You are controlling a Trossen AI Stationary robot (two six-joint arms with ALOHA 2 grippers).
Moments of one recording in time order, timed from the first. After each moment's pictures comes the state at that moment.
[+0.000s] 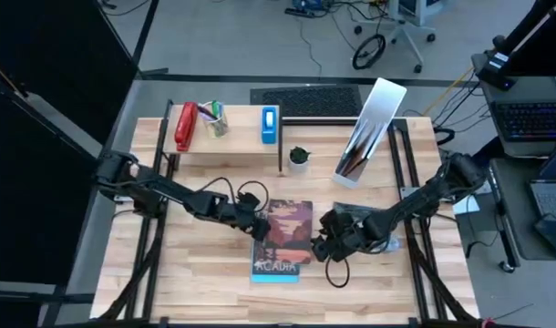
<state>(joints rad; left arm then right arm) -0.19 1.65 0.73 0.11 -0.09 -1.15 0.48 1.61 0.82 -0.25 0.44 1.28</state>
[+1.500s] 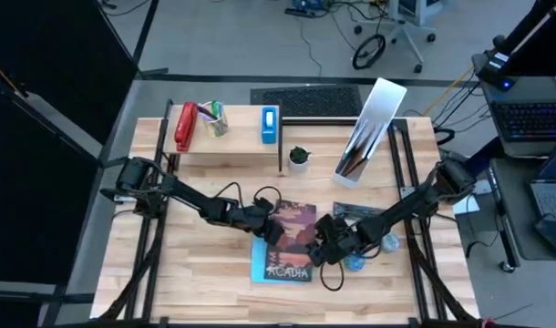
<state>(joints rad) -0.20 1.82 0.79 0.41 -0.09 -1.08 0.48 1.63 0.82 -0.15 0.42 1.18</state>
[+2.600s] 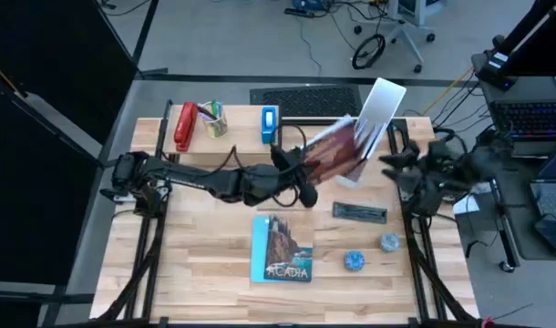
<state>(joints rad) -0.10 1.76 1.43 0.23 -0.66 -0.20 0.66 0.50 0.82 -0.06 0.81 0.29</state>
